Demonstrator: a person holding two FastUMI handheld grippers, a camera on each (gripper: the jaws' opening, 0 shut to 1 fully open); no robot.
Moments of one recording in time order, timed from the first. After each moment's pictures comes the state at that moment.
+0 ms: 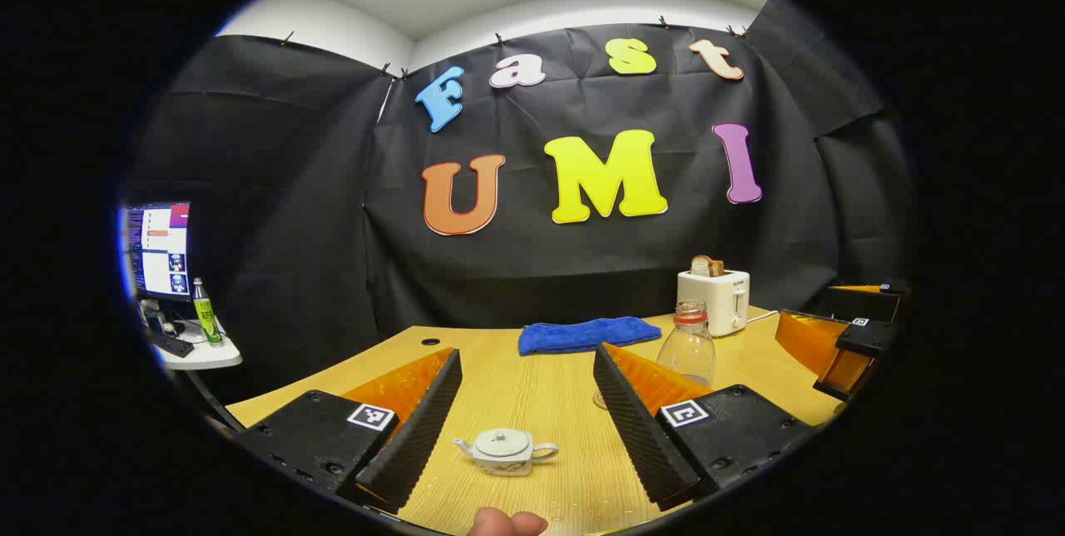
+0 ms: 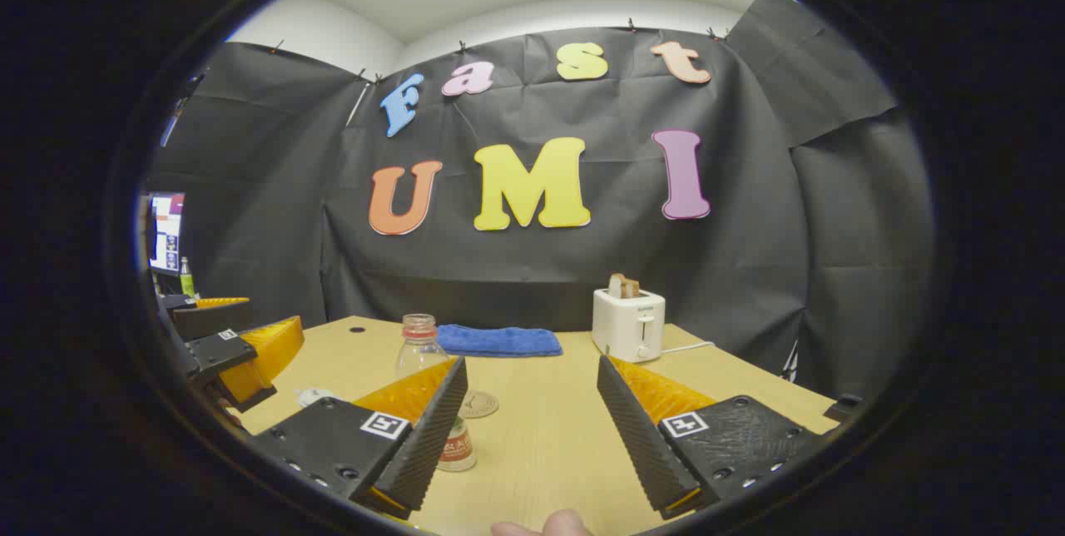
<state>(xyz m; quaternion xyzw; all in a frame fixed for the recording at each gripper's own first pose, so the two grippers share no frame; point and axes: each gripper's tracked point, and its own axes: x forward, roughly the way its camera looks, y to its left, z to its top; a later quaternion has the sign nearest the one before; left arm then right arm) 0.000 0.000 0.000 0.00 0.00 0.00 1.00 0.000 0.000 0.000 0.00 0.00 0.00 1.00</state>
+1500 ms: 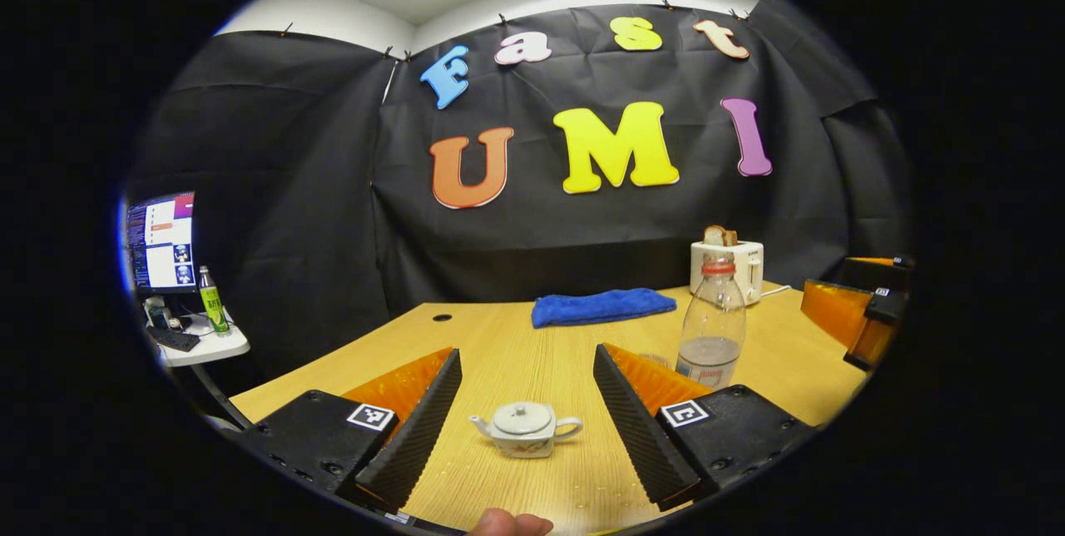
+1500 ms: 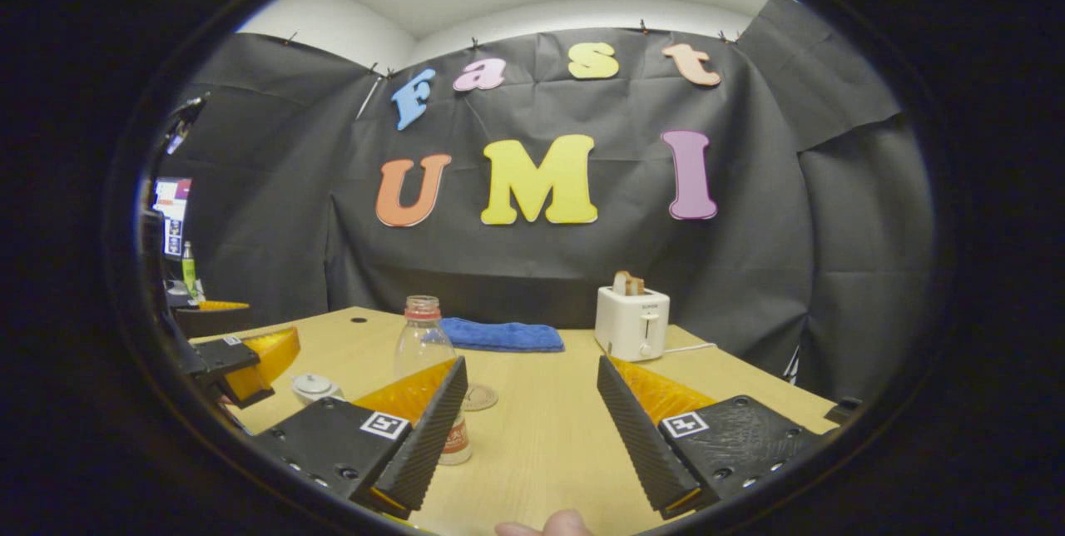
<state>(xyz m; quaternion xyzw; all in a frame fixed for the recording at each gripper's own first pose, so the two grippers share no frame) -0.002 0.016 -0.059 0.01 0.07 0.01 1.00 0.003 0.002 -0.019 -0.02 0.00 0.00 1.00</state>
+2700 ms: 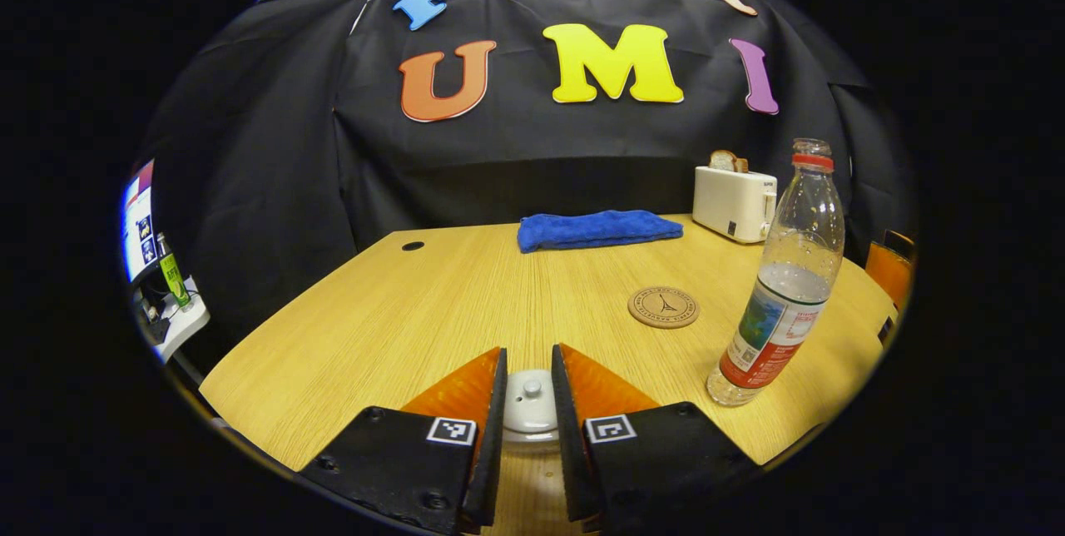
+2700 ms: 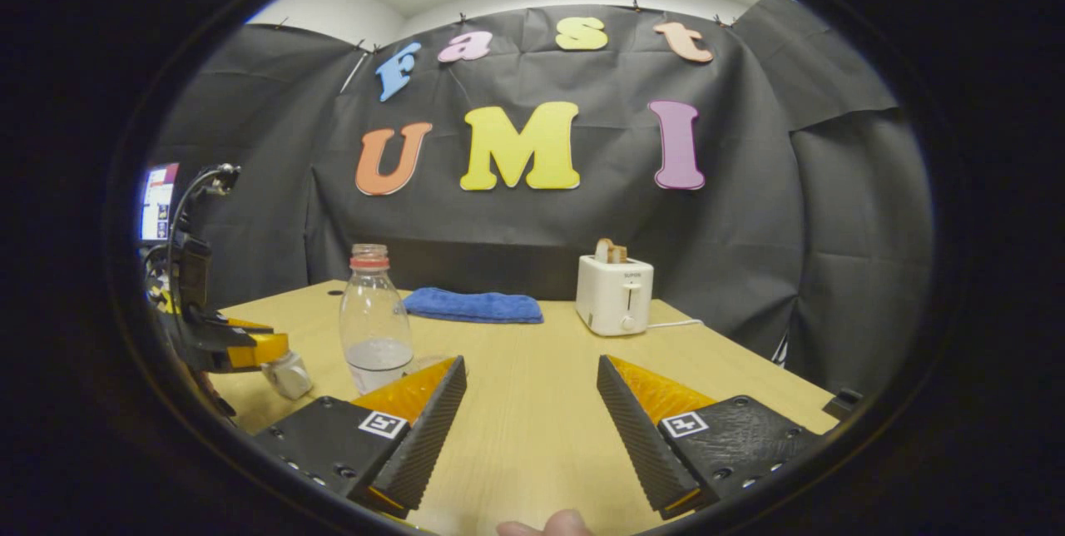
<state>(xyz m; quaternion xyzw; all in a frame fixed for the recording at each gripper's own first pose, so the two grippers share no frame) 0.056 0.023 -0.131 0.00 0.19 -0.03 0.98 0.024 -0.026 -0.054 -0.02 0.04 -0.02 1.00</state>
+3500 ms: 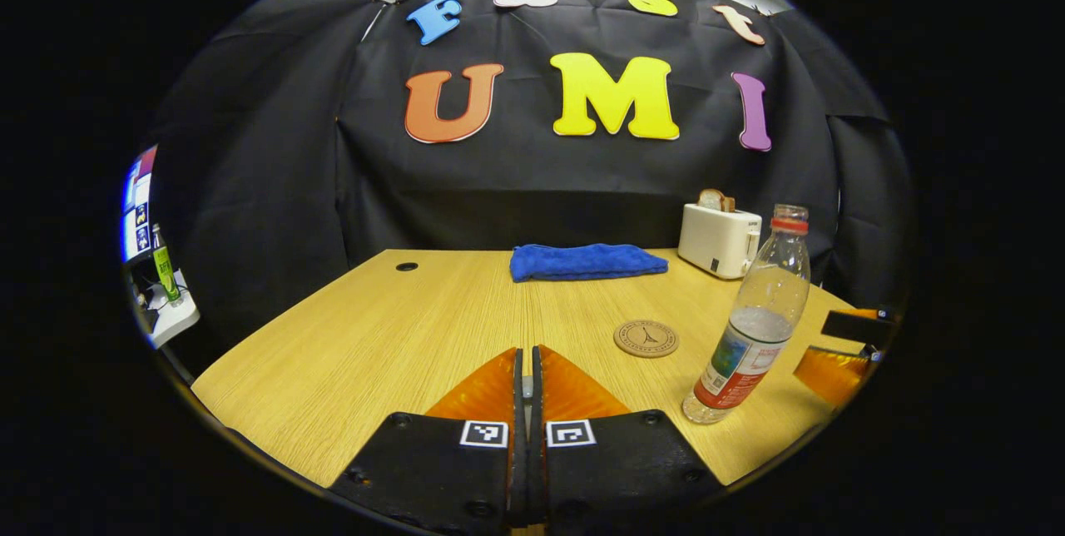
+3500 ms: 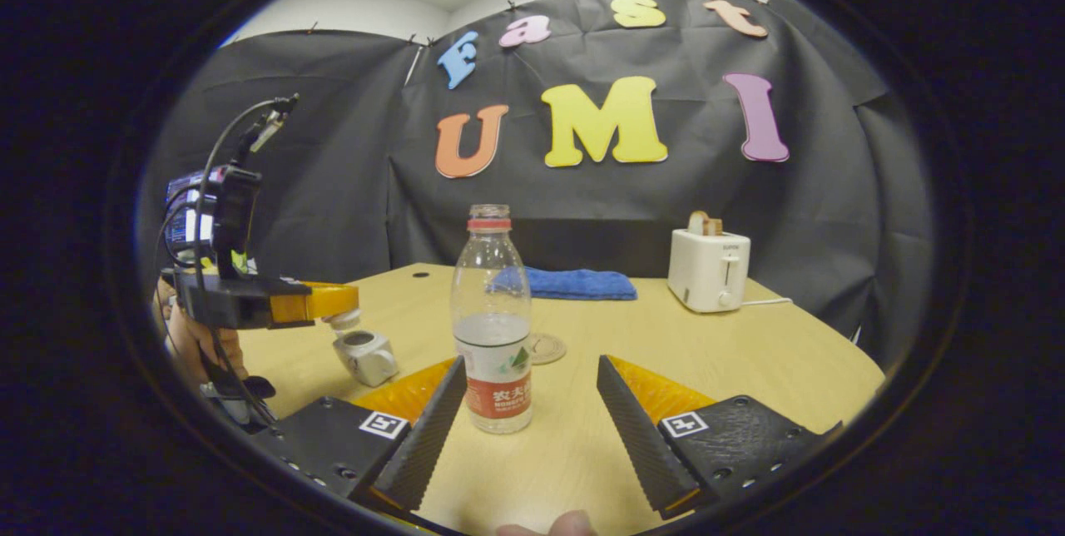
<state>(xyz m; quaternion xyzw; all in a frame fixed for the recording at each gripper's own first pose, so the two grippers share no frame) 0.046 0.031 -0.086 -0.04 0.13 -0.05 0.99 0.025 0.059 -0.090 -0.02 0.09 0.13 0.99</state>
